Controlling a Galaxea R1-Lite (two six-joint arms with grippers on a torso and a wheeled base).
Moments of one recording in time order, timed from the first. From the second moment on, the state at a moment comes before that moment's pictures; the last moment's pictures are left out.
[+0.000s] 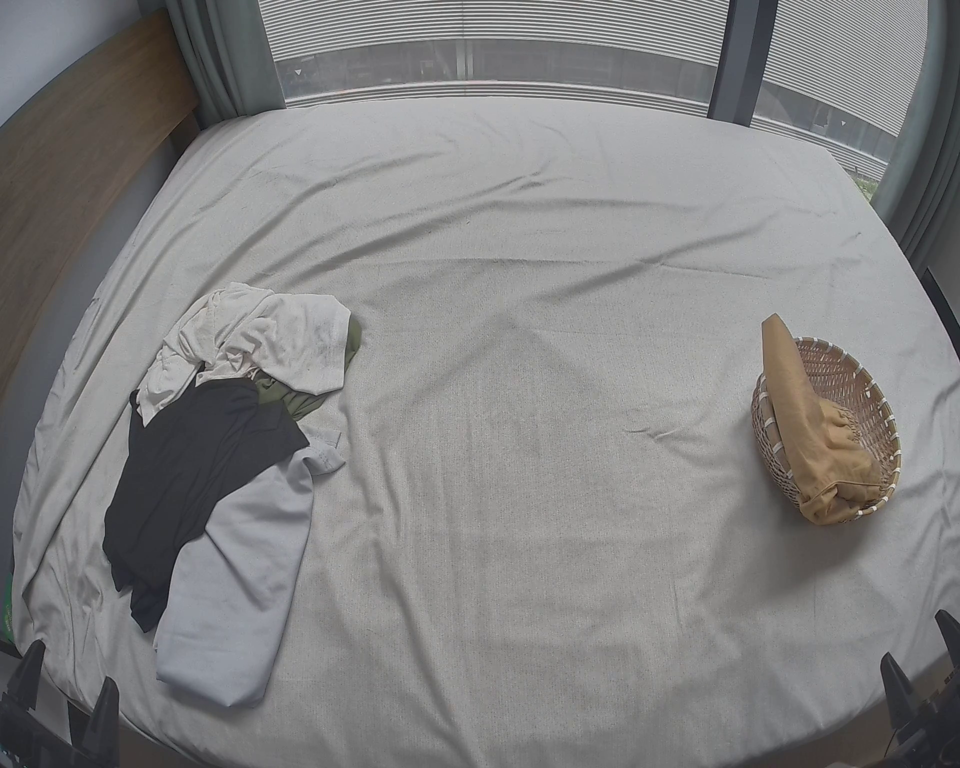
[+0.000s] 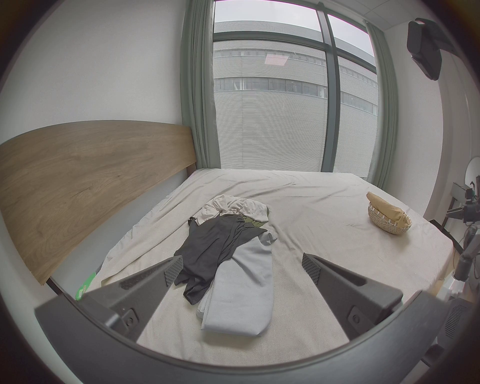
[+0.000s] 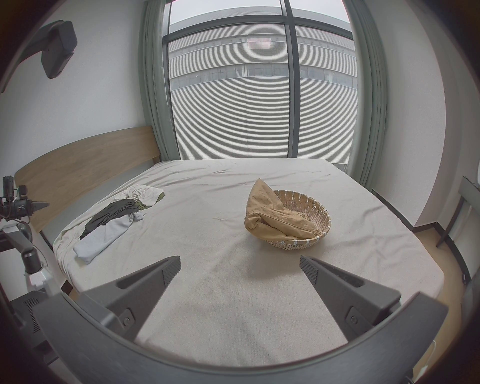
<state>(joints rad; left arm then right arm) 0.00 0.02 -0.02 0.00 0.02 -0.01 0.08 0.09 -0.02 0.00 0.02 -0.01</state>
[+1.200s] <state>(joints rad) 0.00 0.02 -0.02 0.00 0.01 0.00 -0.01 0.02 -0.02 0.00 0.03 0.00</state>
